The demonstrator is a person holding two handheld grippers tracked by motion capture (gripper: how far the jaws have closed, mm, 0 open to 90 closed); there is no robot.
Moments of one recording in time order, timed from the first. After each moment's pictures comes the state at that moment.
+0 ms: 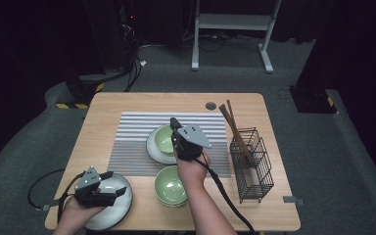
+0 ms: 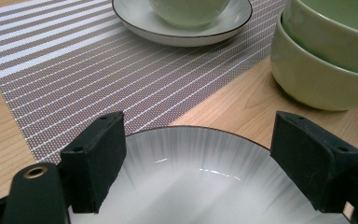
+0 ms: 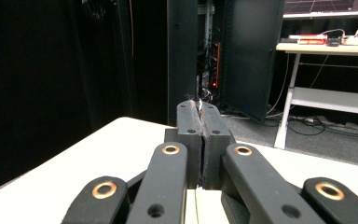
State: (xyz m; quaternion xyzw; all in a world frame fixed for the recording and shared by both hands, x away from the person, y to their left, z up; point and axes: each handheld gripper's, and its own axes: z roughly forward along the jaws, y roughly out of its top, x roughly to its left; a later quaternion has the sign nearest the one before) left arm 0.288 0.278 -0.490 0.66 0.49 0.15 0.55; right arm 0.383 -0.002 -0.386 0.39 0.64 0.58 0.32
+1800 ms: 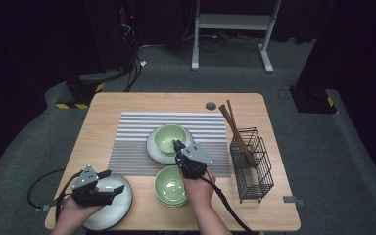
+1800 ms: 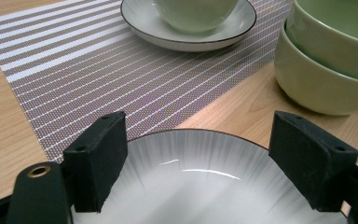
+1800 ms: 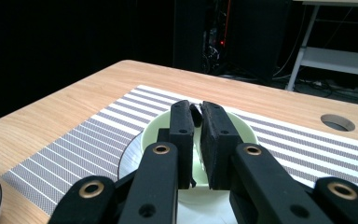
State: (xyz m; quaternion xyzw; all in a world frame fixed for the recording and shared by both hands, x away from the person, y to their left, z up) left arm 0.288 0.282 -0.486 0.65 0.49 0.16 0.55; right arm 0.359 -0.020 -0.438 0.40 0.70 0.52 0.29
